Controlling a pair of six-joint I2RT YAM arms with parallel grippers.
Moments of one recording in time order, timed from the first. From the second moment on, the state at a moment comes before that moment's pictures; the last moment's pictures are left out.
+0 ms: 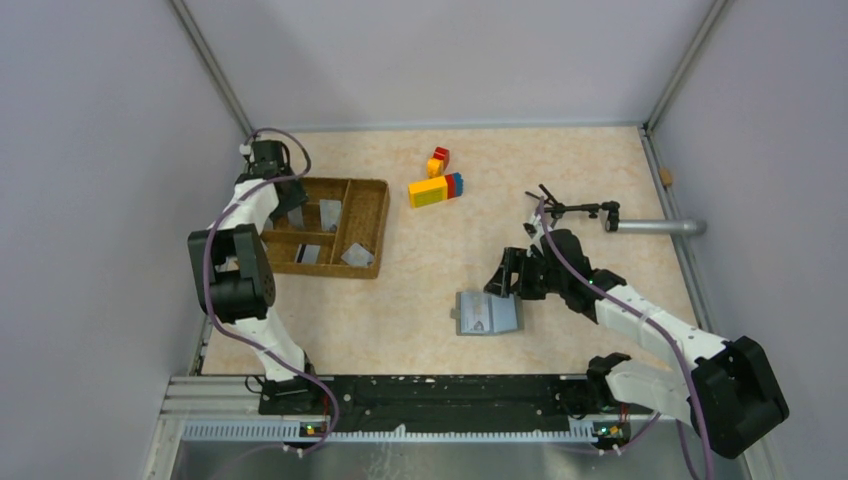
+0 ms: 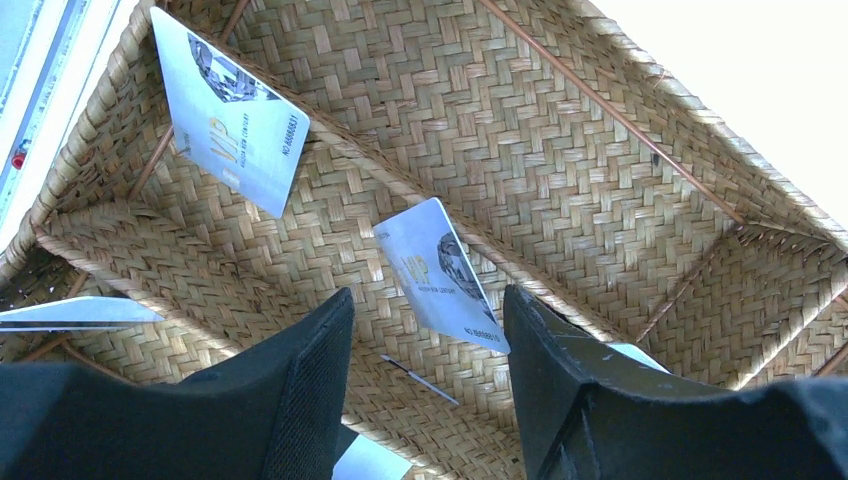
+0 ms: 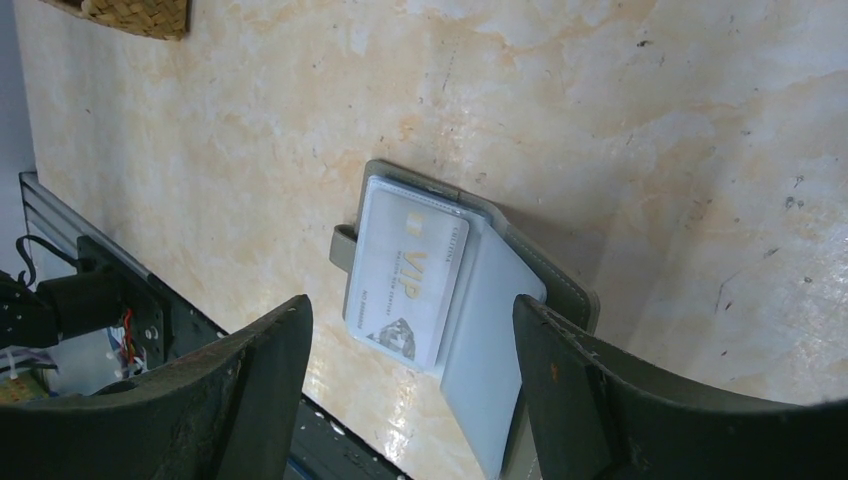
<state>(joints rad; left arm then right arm) 0.15 1.81 1.35 -0.45 -0.17 -0.39 0.51 1.07 0.53 -0.20 -0.28 0.59</state>
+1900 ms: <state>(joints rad) 0.19 1.61 1.31 -0.47 -0.12 -0.38 0.51 0.96 0.52 -0.28 -0.22 0.60</state>
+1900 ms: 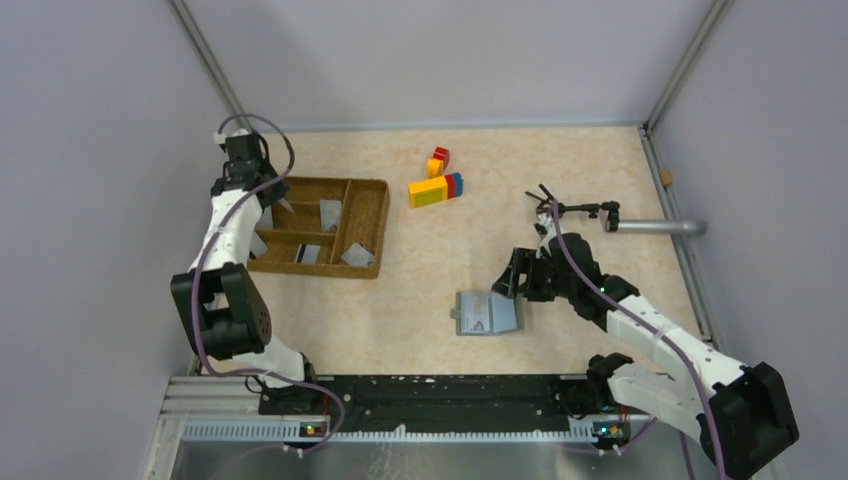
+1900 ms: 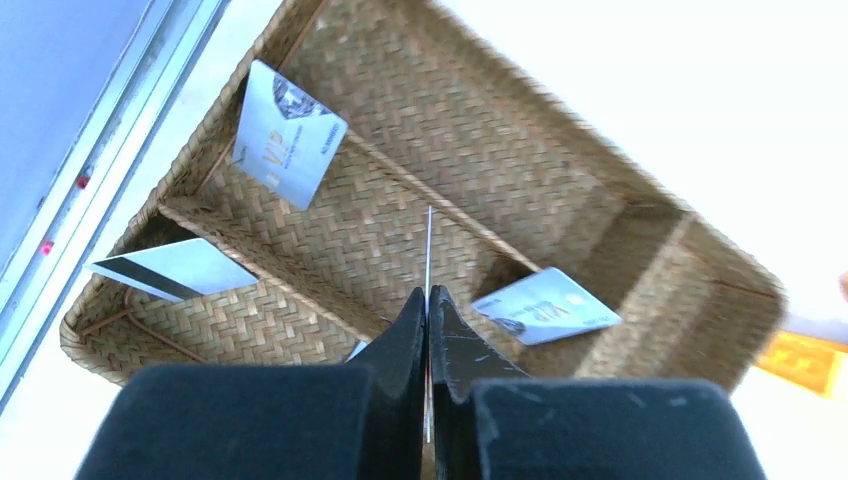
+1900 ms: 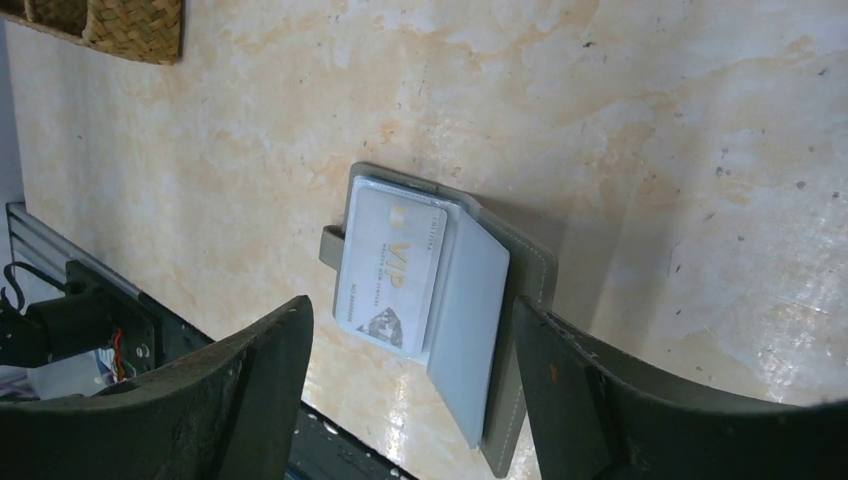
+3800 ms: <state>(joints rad) -0.69 1.39 0.59 0.65 0.99 -0.95 0.72 0.66 0.31 0.28 -0.56 0.87</state>
